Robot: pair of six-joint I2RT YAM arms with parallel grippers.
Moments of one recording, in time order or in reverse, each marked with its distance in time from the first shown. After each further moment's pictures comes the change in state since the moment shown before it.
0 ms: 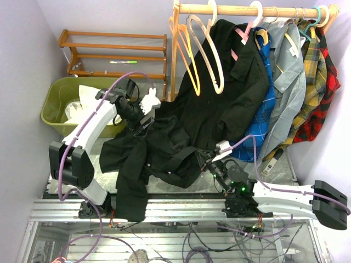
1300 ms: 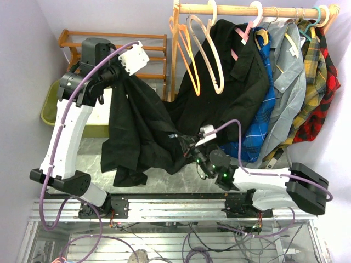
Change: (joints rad) left arm -0.040 -0.076 0.611 0.024 -0.452 0.086; right arm -0.035 0.315 0.259 0.117 -0.019 0.055
